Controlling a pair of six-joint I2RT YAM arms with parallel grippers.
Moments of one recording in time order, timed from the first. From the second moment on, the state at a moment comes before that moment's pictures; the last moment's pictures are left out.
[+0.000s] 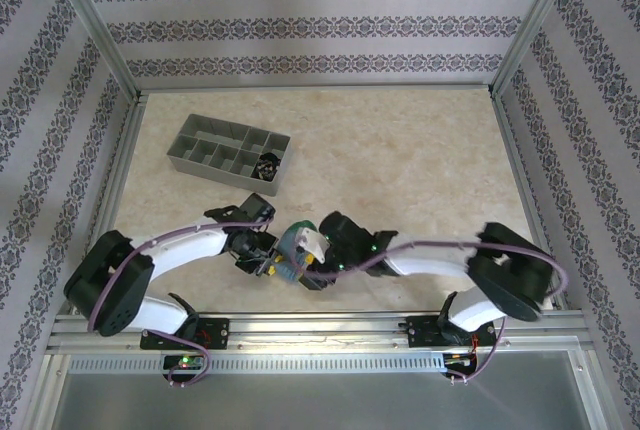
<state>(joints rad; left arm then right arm) -0.61 1.42 0.67 -0.59 0.35 -1.70 1.05 1.44 0.62 -0.01 -0.29 -0.01</state>
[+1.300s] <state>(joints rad) -0.53 1.23 0.67 -0.68 0.23 -1.63 1.15 1.69 0.78 0.05 -0.05 0.03</state>
